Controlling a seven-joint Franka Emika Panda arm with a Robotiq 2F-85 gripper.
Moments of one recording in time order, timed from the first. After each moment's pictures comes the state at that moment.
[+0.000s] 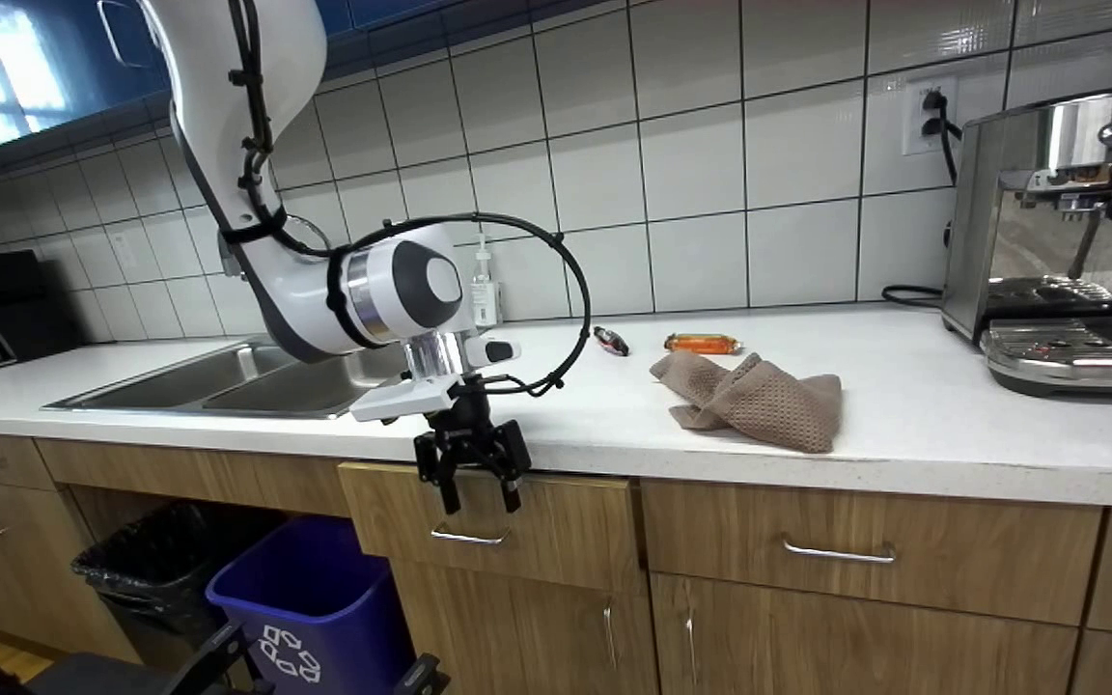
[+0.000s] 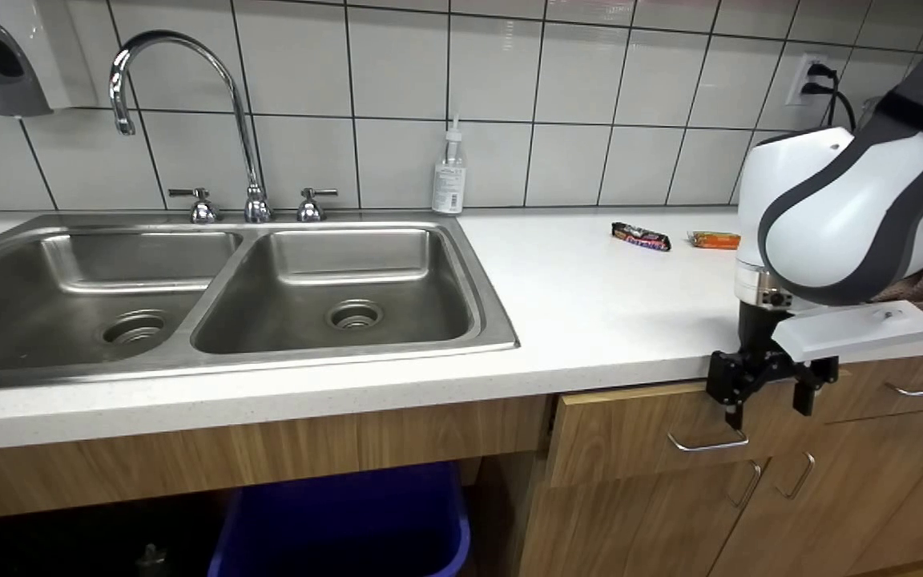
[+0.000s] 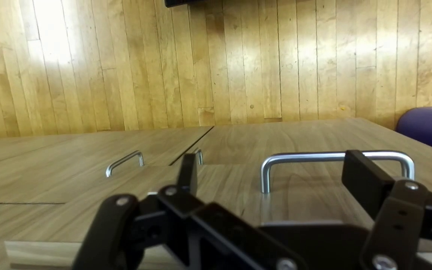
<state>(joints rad) 0.09 0.44 -0.13 -2.37 -0.24 2.63 0.25</state>
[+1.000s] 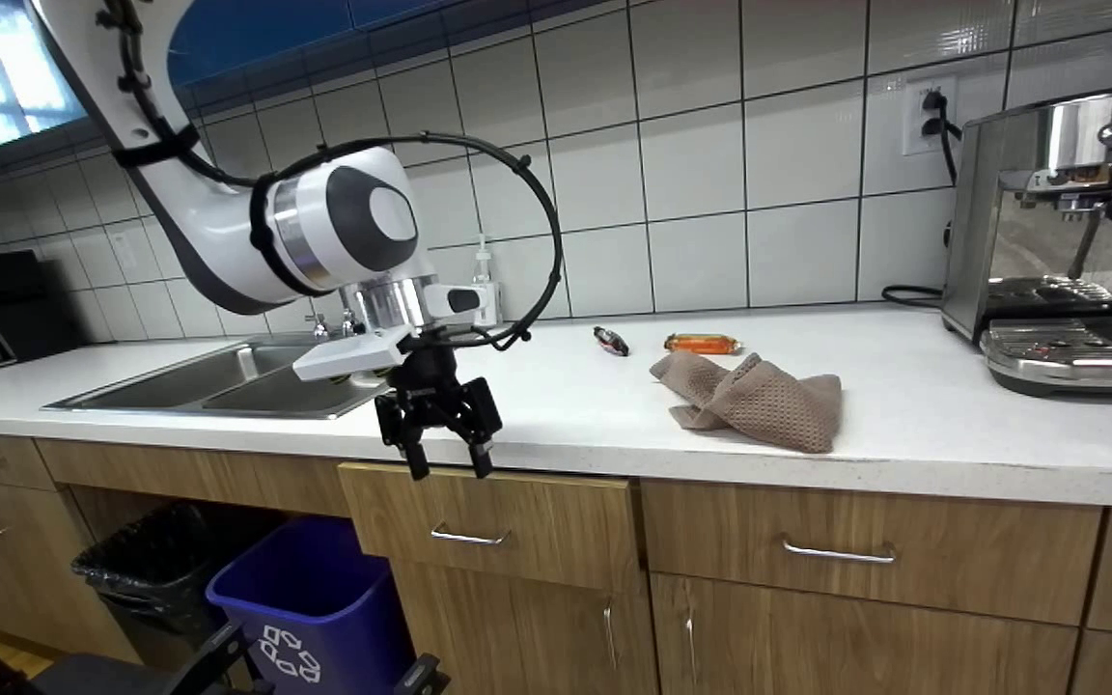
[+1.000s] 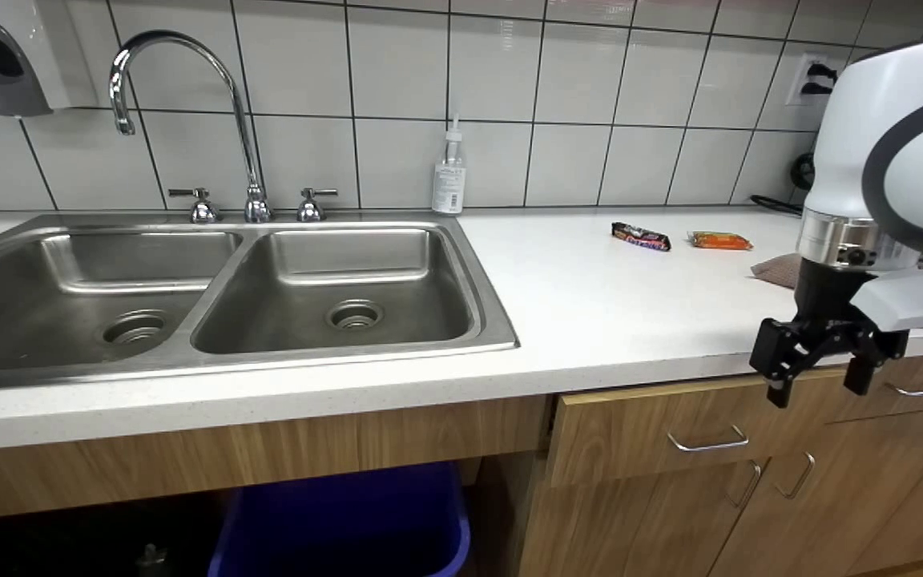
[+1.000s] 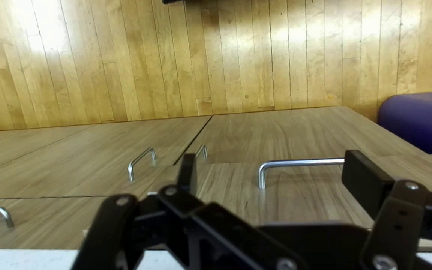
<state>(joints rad) 0.09 0.13 -0.14 -2.60 -0.28 2.63 0.28</state>
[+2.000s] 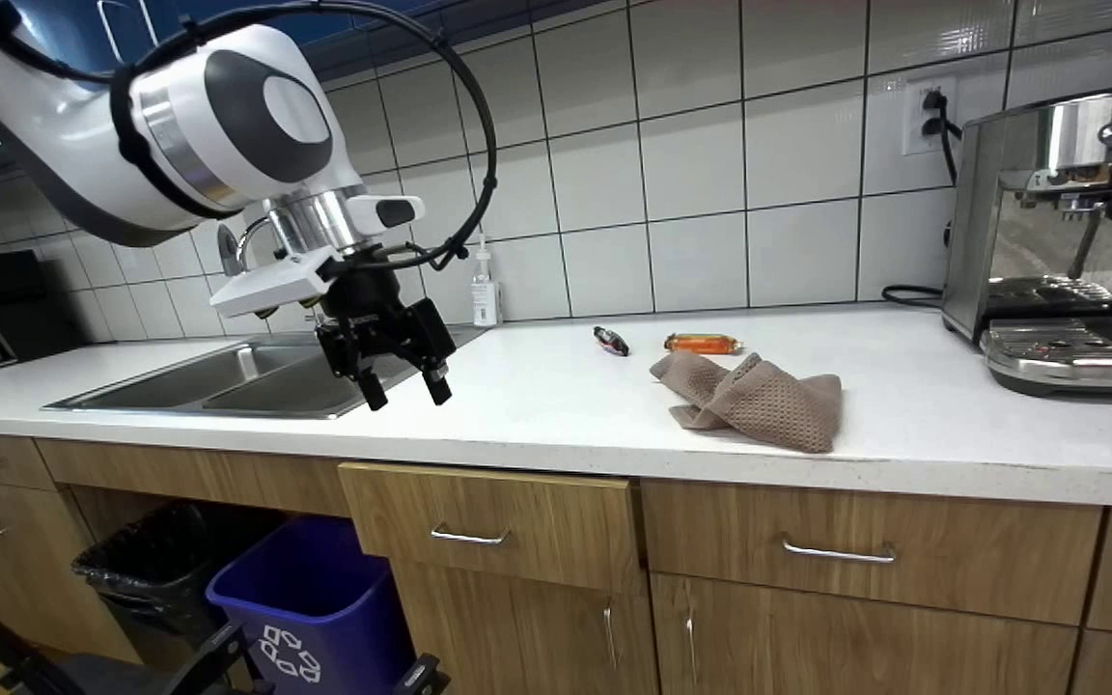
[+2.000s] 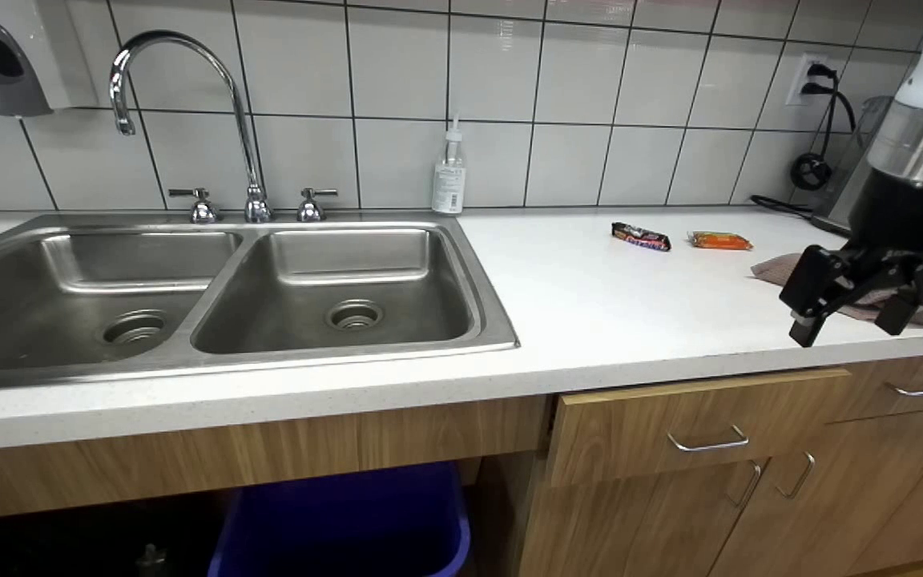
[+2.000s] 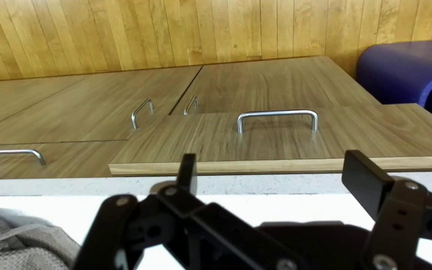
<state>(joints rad) 0.04 -0.24 -0.04 -2.78 -0.32 2.63 0.34</state>
